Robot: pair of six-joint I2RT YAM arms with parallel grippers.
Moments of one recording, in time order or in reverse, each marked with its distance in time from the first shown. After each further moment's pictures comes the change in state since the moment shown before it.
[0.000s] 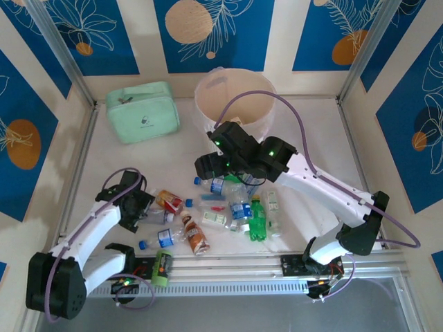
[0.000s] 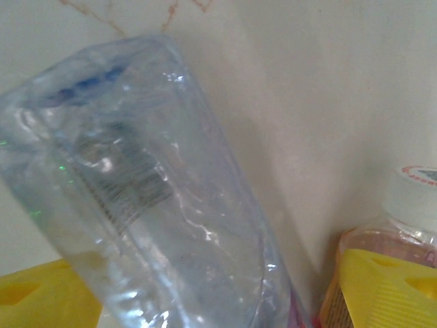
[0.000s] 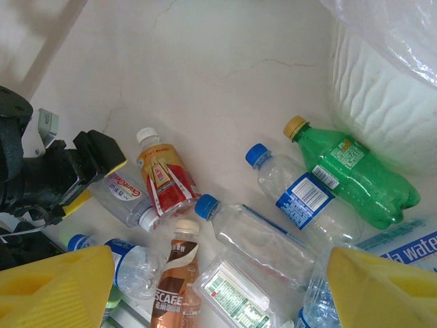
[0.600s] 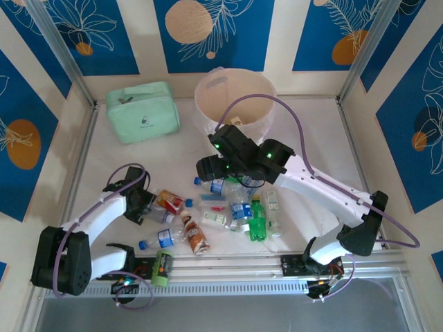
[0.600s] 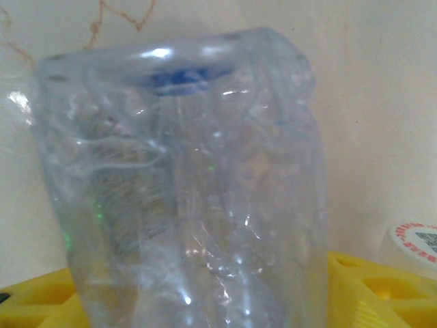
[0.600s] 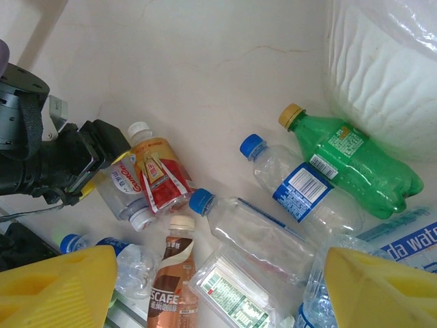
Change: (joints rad) left arm 0.014 0.165 0.000 0.153 0.004 0.002; right arm -0.007 -0.008 -0.057 0.023 0.000 0.027
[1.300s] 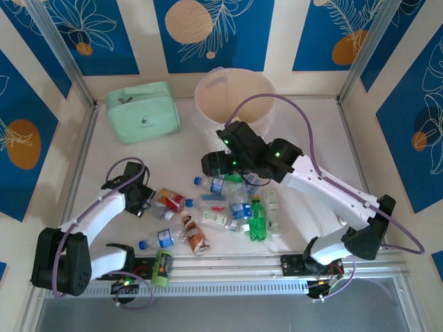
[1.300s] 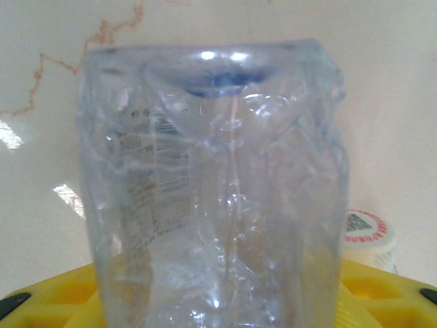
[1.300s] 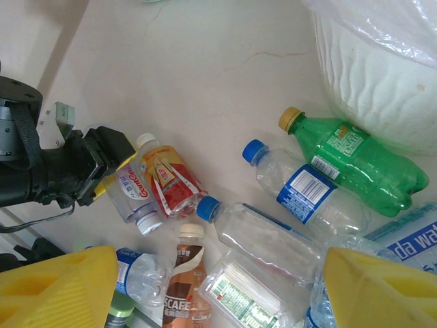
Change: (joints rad) left arm 0.003 -0.010 0.055 0.005 -0.013 0.068; right arm -0.058 -0.051 -0.053 0.055 -0.066 0.045
